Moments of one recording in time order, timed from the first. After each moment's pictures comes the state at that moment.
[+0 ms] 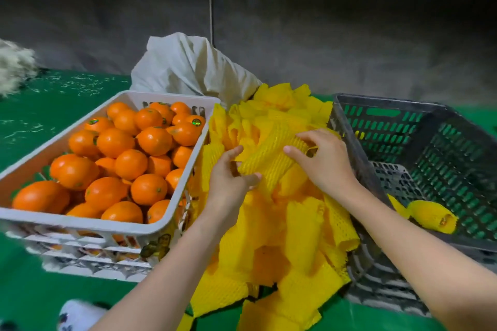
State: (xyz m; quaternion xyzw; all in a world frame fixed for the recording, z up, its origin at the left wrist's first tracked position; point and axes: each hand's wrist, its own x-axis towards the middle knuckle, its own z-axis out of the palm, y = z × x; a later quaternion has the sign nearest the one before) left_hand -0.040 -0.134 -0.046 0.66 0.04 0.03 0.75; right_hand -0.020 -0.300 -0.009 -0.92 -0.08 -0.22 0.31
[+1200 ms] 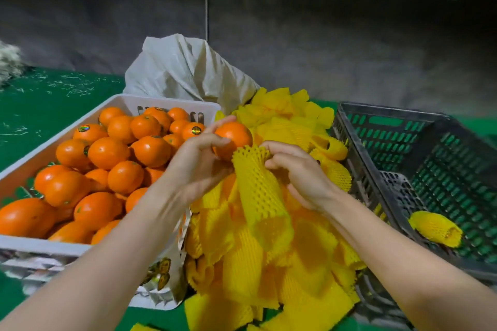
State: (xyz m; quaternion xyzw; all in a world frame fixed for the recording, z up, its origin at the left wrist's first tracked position) left_hand 0.004 -0.073 0.006 0.45 -0.06 -0.15 0.88; right_hand -0.014 -0.240 0.010 -0.69 -0.18 0.11 0.69
